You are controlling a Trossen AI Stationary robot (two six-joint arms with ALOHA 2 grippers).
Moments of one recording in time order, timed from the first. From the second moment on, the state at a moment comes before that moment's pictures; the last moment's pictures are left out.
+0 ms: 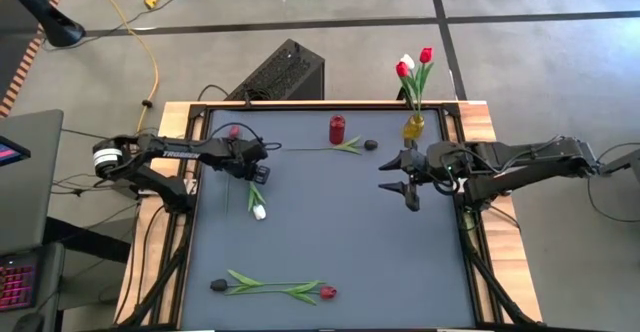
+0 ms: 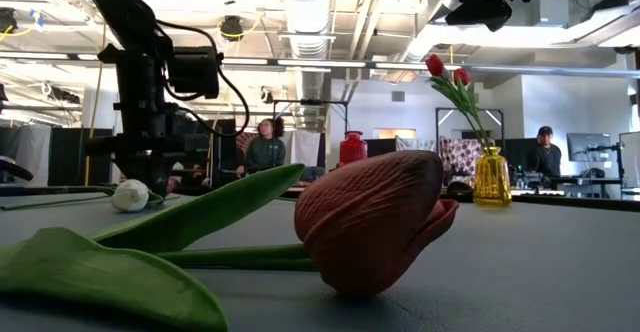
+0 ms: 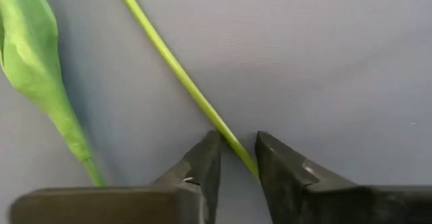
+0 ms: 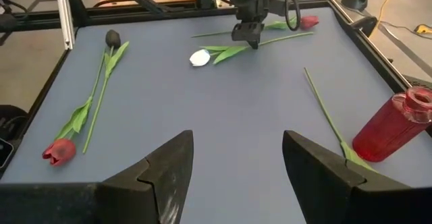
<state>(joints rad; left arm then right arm) 0.41 1.42 0.62 -0.58 -0.14 -0.81 0.08 0.88 0.83 -0.42 0.13 0.12</state>
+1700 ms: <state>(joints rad) 0.03 1.23 0.83 0.14 0.07 -0.90 0.31 1.27 0.82 0.33 0.44 -1.42</state>
